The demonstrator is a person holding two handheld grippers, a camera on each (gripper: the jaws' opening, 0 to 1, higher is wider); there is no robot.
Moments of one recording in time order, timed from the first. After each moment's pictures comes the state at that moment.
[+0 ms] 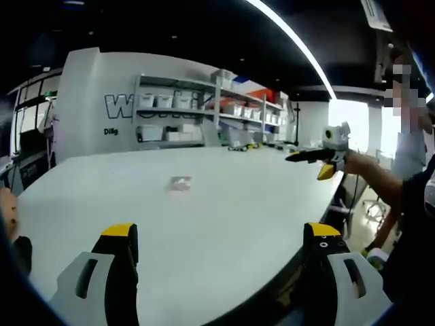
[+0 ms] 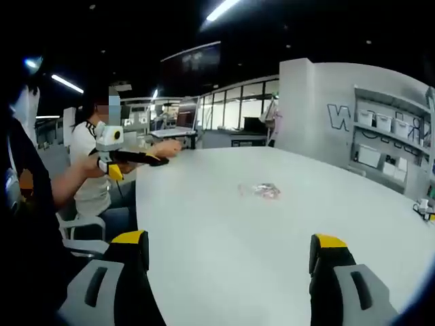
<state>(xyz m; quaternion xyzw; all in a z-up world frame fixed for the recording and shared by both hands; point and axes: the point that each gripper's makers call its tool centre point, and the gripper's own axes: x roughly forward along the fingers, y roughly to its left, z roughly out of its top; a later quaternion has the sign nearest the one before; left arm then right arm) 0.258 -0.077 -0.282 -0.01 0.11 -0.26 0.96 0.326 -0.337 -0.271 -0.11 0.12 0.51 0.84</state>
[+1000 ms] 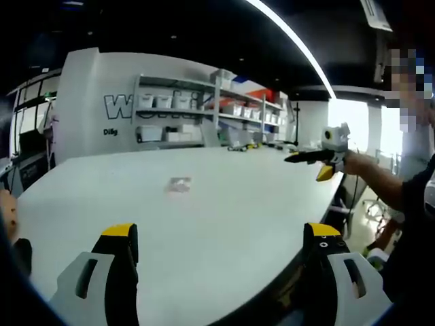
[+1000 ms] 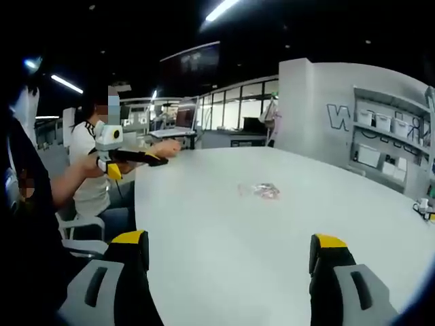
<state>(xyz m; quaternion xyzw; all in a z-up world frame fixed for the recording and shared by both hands) 0.260 -0.078 -0.279 -0.01 0.11 -0.26 0.96 0.327 -0.335 -0.273 -0.11 0.12 0.51 0.85</state>
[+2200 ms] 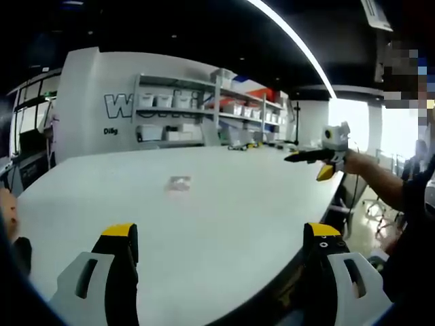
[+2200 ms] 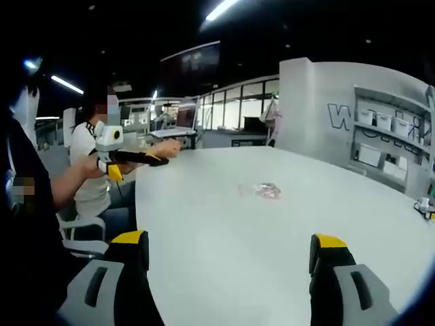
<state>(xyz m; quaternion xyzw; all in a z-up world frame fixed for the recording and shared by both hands) 0.260 -0.079 -0.281 -0.01 0.11 -0.26 0.96 0.326 -0.333 -0.274 -0.11 0.12 0.51 0.84</state>
